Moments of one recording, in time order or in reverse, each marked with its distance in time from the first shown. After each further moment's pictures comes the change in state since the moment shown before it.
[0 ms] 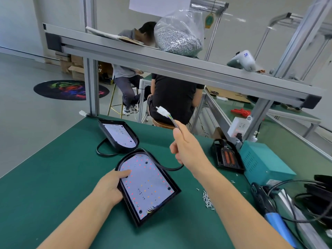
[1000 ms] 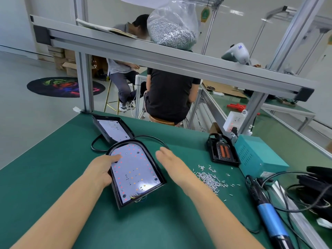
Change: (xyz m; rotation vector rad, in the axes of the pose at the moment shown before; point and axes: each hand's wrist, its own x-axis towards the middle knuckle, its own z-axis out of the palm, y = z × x) left_hand 0.009 0.030 0.006 0.137 0.095 0.029; right_hand -0.022 0.054 0.019 -0.112 -0.212 0.237
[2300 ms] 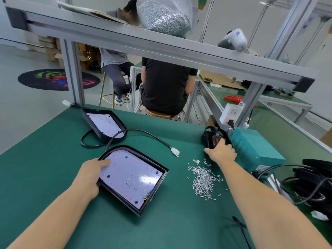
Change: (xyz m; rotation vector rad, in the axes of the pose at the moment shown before) left_hand 0.005 -0.029 -0.011 0.158 0.061 0.156; right_hand 0.067 0.100 -0.138 -0.659 0.571 0.546
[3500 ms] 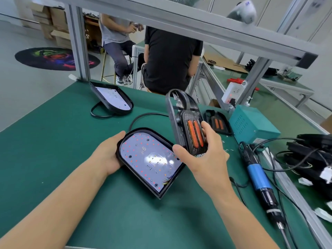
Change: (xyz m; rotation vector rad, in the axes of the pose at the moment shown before) left_hand -0.047 -0.019 0.002 -0.286 -0.315 -0.155; right_hand -0.250 0.006 -0.038 0.711 0.050 -0.536
